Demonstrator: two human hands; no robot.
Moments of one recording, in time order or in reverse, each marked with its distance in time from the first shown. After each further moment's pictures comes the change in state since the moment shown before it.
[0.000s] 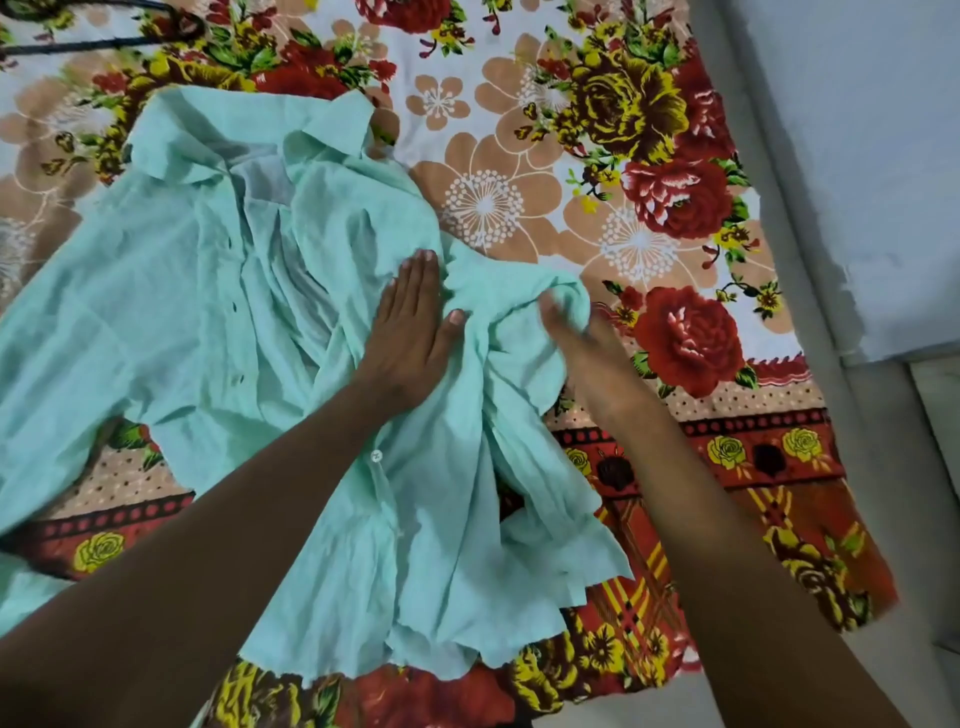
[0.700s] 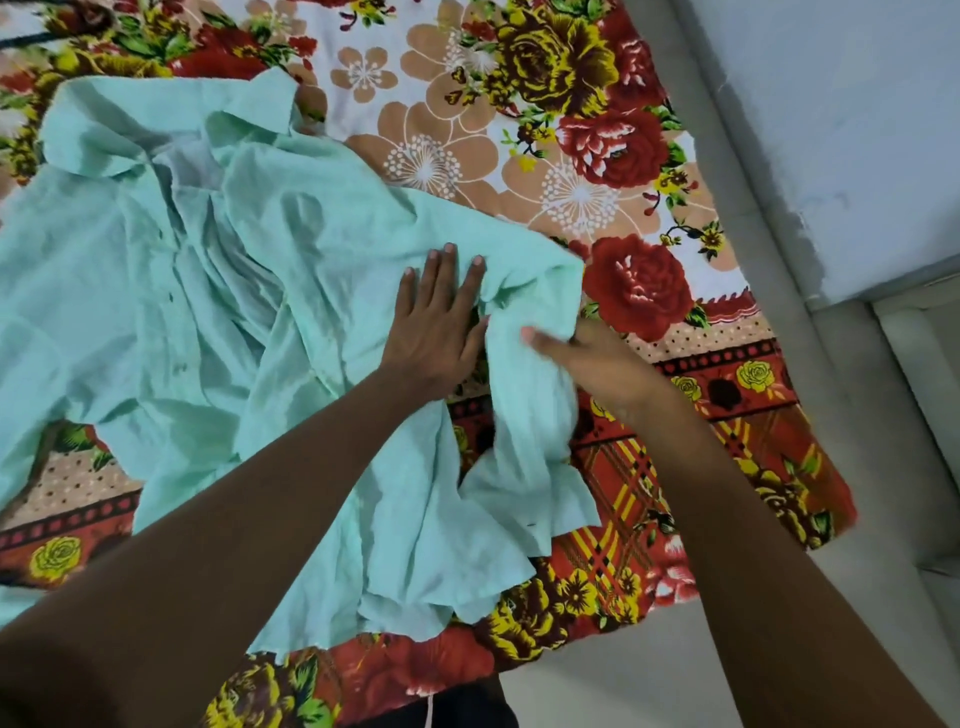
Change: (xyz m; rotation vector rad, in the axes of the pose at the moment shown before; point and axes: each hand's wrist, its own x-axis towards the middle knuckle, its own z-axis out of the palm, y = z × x) left_hand -0.002 0.059 0.052 0.289 -0.095 0.163; right_hand -0.049 0.030 -0.056 -0.187 -0.006 0.107
